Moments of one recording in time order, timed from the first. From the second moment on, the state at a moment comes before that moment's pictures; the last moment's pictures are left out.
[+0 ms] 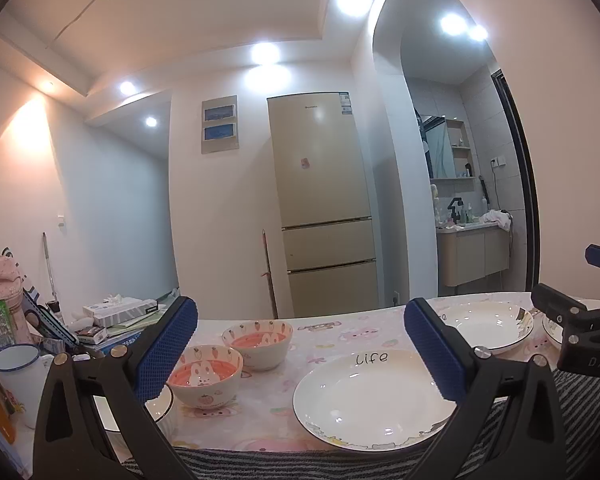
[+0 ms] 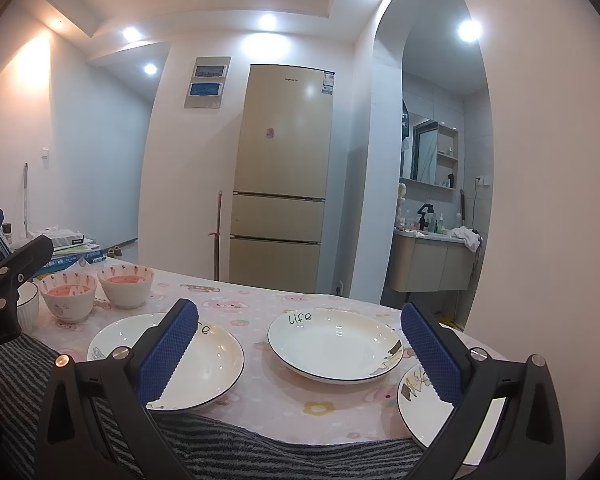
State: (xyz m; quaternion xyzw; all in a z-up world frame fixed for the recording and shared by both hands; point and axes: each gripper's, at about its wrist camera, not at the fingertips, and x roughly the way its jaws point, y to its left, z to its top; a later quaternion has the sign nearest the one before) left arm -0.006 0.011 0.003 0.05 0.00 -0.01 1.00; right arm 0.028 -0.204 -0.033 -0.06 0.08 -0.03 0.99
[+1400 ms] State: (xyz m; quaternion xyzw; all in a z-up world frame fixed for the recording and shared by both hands) left arm 0.000 0.010 0.000 0.06 0.02 0.00 1.00; right arm 0.030 -0.201 -0.035 -0.07 0.09 -0.04 0.99
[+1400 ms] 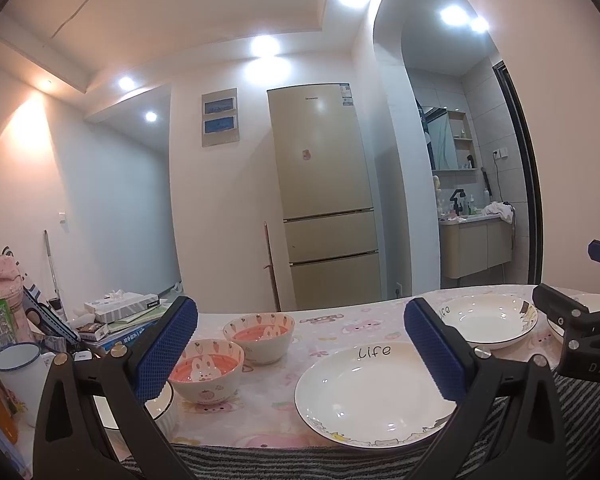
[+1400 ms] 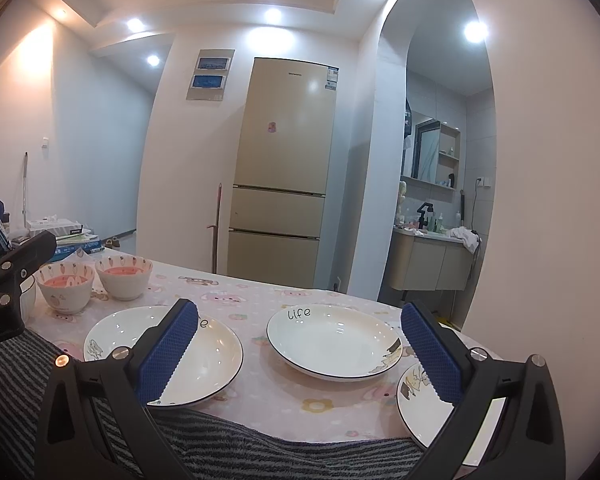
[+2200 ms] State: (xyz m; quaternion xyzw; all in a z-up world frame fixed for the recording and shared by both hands) left arm 0.000 0.011 0.000 0.06 0.02 0.00 1.00; right arm 0.031 -0.202 -0.035 -0.07 0.09 -0.04 0.99
